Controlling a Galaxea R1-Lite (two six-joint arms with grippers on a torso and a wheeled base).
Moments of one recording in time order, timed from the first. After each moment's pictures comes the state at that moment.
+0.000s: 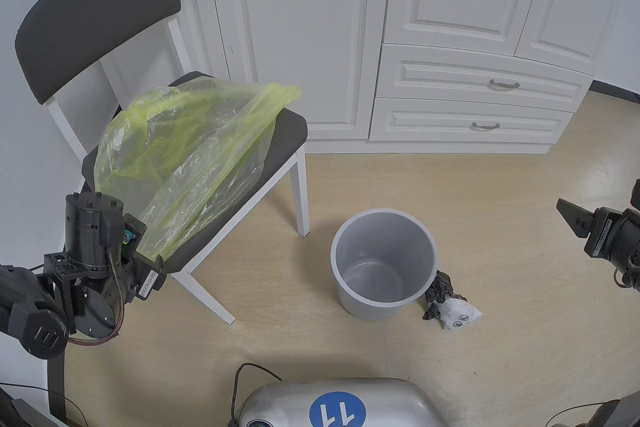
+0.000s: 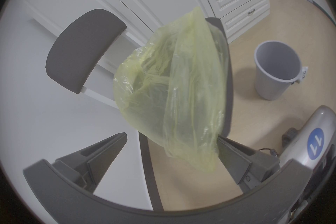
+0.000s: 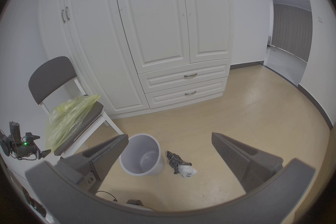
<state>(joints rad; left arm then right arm) -0.44 1.56 -0.49 -0.56 0.68 0.41 0.40 1.09 -0.50 -0.38 -0.45 0.28</state>
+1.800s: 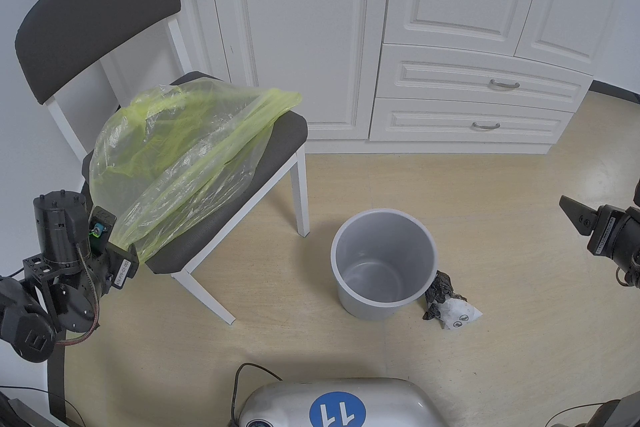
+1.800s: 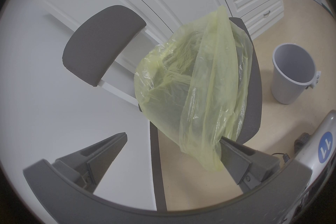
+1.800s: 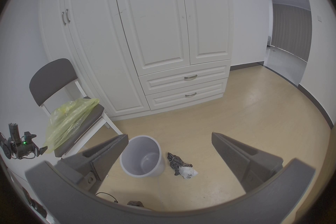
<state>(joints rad) -0.31 1.53 -0.41 -0.74 0.67 0.49 0.40 1.07 -0.50 -0.38 -0.45 0.28</state>
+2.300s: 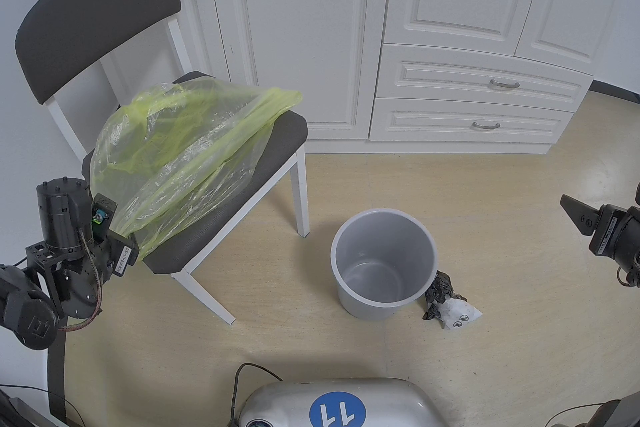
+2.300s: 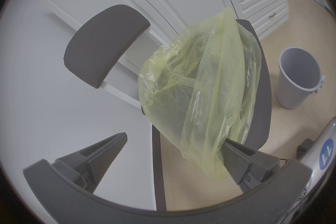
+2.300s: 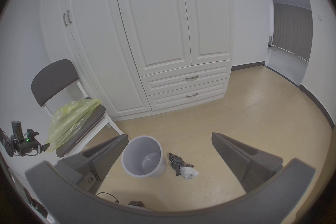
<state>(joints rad) -0.29 1.56 -0.46 -0.74 0.68 0.49 0.40 1.06 -0.50 -0.38 -0.43 0.28</state>
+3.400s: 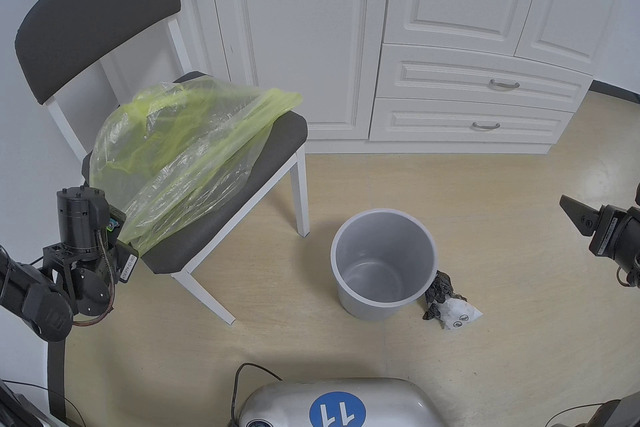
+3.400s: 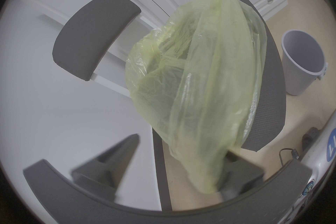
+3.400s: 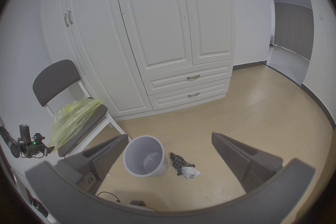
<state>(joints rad) -0.24 1.67 -0.47 -0.76 0.68 0.51 0.40 1.06 -0.50 -0.38 -0.42 0.28</state>
